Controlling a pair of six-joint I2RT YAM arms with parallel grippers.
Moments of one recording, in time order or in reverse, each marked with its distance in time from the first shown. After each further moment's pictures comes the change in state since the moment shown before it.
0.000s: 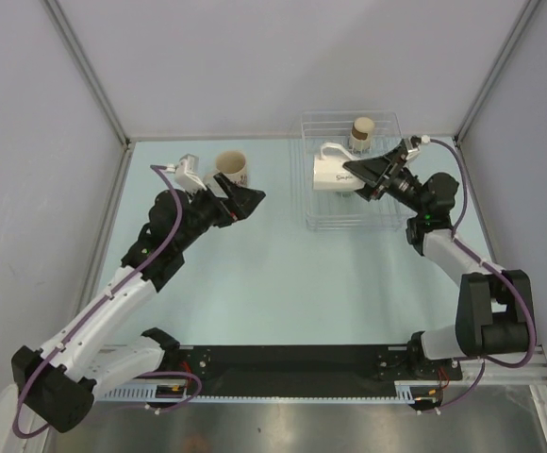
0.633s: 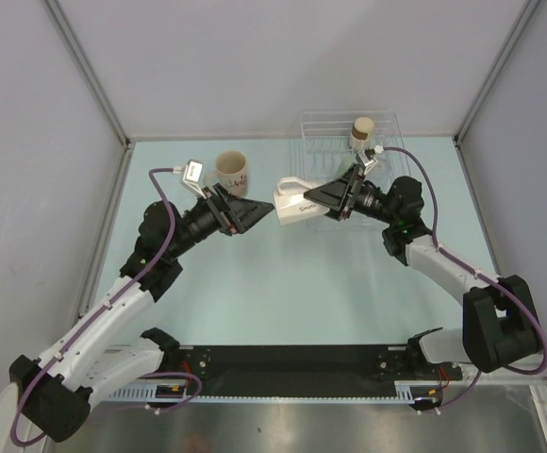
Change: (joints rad) left arm 0.006 -0.068 -0.085 0.230 0.282 -0.095; right arm 0.278 -0.067 0.000 -0.229 0.031 -0.188
